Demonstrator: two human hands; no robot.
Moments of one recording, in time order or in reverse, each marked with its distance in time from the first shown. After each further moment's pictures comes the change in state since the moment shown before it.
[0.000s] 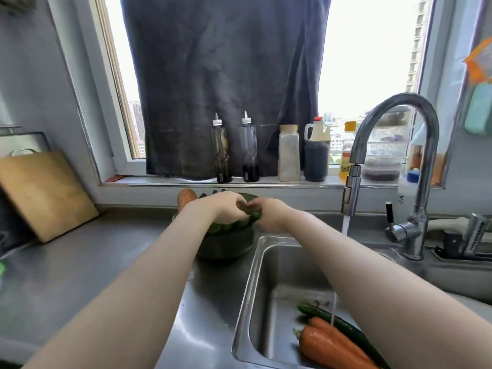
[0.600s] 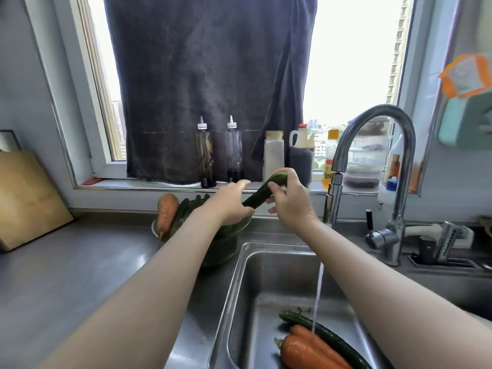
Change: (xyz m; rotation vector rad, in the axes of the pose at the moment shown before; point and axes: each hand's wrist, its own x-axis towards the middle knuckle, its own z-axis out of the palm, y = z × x) left_hand 0.030 0.036 0.014 -0.181 0.237 0.092; right_hand -0.035 0.032 -0.038 0.594 0.649 -0.093
